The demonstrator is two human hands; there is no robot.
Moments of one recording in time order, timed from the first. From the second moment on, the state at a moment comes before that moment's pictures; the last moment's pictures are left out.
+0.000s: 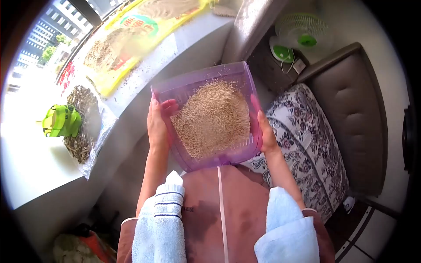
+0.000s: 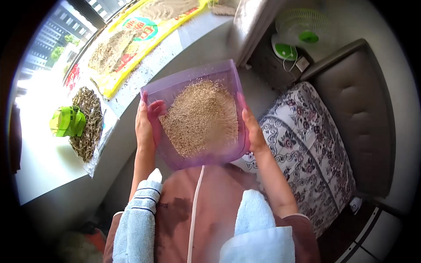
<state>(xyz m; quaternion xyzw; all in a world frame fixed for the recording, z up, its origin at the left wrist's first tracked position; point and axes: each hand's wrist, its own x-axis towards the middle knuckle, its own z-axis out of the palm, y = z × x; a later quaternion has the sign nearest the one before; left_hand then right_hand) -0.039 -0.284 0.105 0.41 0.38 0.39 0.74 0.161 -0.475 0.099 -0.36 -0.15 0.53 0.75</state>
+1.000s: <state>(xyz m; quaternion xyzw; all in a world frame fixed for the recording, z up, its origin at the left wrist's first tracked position) -0.013 -0.252 0.138 0.48 0.34 0.44 0.68 0.184 -0.447 0.116 -0.45 -0.29 0.42 0.73</state>
